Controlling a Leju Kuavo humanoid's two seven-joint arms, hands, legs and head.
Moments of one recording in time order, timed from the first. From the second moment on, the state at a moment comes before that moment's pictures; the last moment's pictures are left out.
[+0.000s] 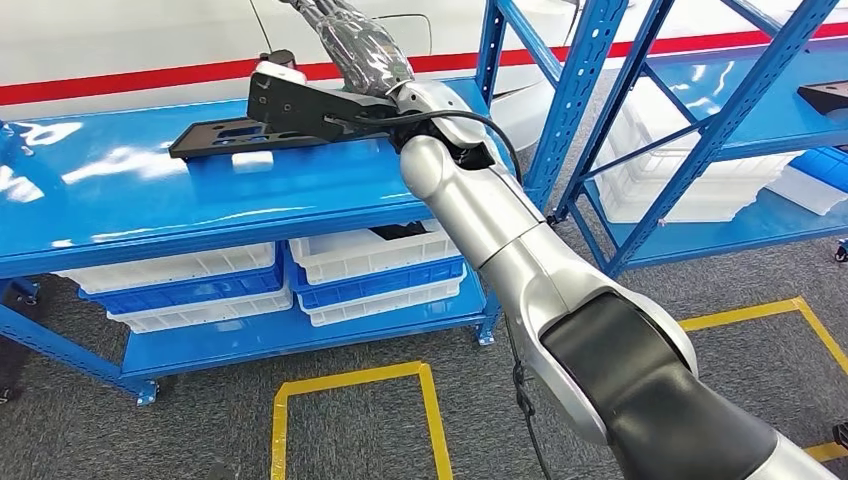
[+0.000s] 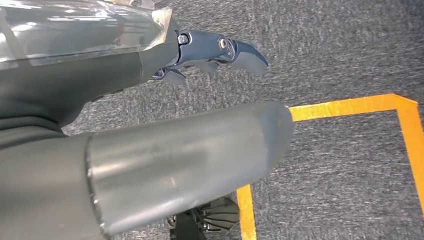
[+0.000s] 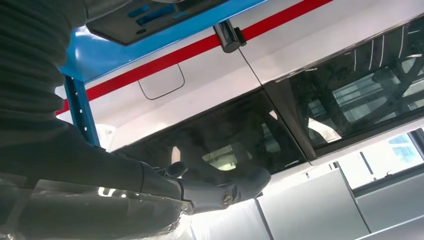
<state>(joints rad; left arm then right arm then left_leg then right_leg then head) -0.23 -0.15 0.76 -0.22 -0.85 0.17 -0.23 -1.18 0.27 0.49 -0.80 0.70 -0.11 -0.16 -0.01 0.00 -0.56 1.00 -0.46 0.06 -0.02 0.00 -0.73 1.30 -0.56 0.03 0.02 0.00</state>
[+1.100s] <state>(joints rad) -0.21 -0.14 0.80 -0.22 -0.83 0.18 -0.25 -1.20 0.32 0.50 -0.71 0.69 -0.13 -0.19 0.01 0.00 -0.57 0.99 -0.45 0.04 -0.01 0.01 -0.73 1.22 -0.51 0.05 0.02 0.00</state>
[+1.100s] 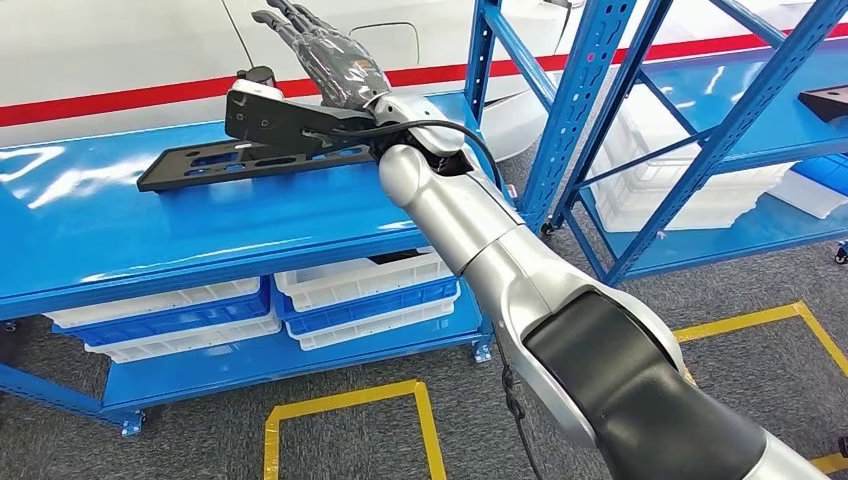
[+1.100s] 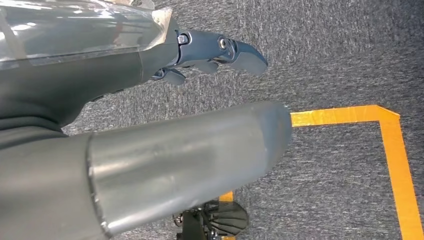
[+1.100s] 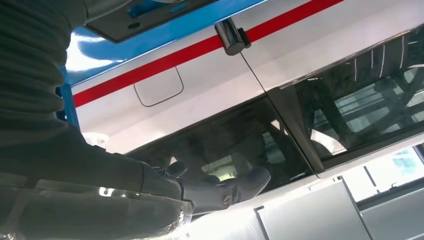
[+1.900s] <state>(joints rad) -0.22 -0.14 0.80 -0.22 -0.84 0.18 -0.23 -1.20 0.32 0.50 -0.69 0.69 -0.16 -0.21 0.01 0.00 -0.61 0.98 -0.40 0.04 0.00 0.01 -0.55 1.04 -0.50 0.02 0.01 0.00</state>
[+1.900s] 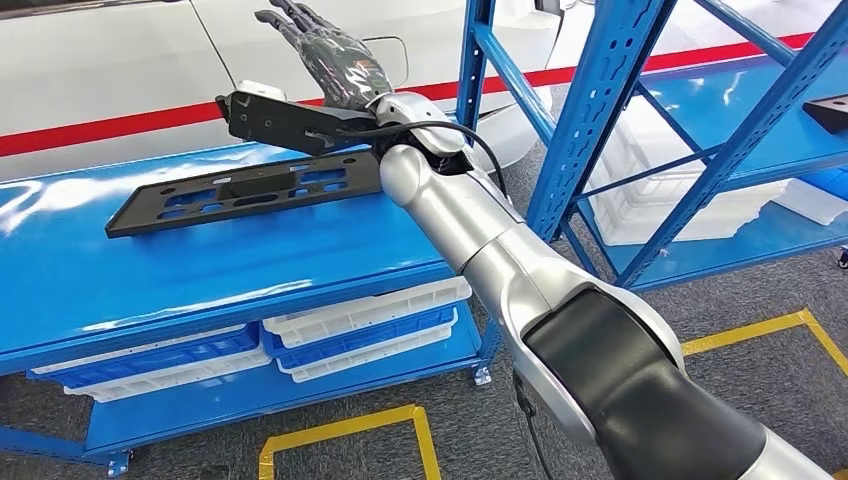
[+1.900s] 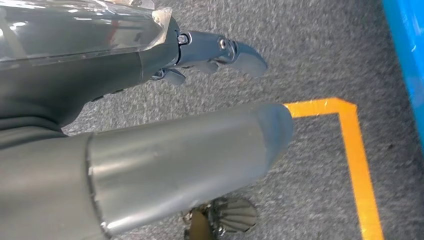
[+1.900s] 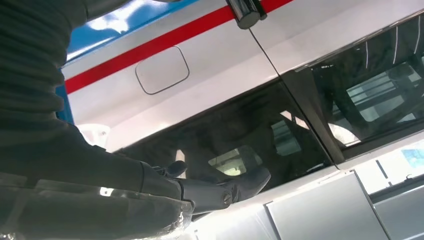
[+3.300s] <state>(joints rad) -0.24 -0.16 0.80 -0.21 -0.87 0.18 -0.21 -1.19 0.28 0.50 -0.71 0.72 -0.14 -0.18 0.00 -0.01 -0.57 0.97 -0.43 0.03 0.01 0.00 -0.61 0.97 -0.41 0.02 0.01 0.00</state>
